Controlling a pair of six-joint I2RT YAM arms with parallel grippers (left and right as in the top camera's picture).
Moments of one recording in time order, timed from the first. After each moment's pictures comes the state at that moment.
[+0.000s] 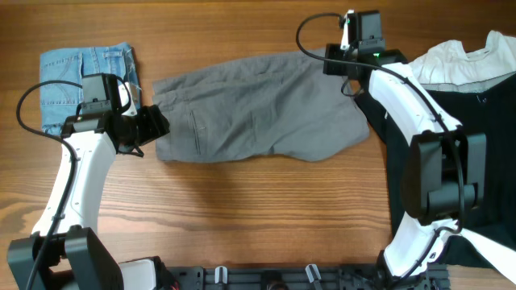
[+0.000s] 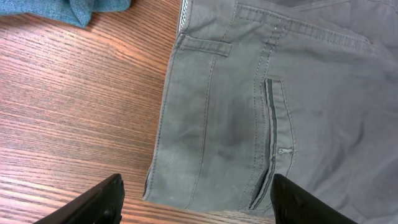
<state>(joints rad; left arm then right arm) 0.14 1.50 1.03 -0.72 0.21 -0.30 0.16 1.98 1.49 -0.44 0.02 0.19</state>
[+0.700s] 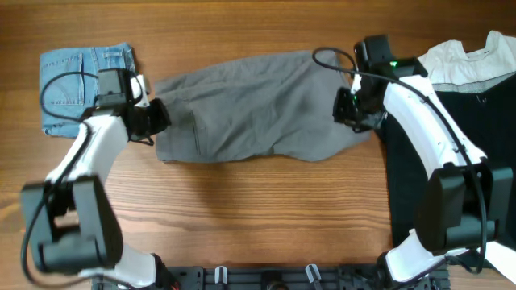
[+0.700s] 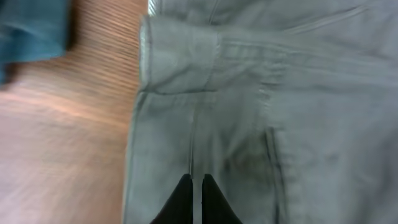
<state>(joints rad) 0.11 1.72 1.02 -0.47 0.26 -0.27 0.14 1.80 1.37 -1.03 -0.14 0.40</state>
